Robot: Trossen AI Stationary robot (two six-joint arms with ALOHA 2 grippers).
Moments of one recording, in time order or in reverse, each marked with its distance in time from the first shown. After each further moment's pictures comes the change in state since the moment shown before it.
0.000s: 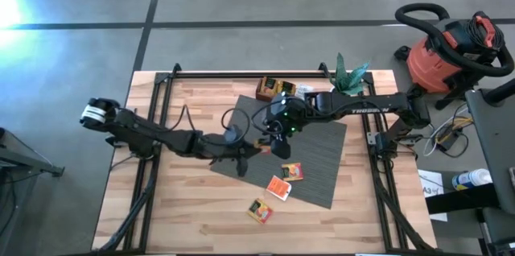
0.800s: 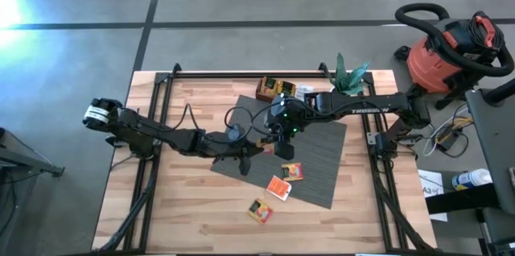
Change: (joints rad) left arm 0.021 0.029 0.021 0.006 0.031 -0.014; right arm 0.000 0.000 -0.004 -0.058 0.002 -0.077
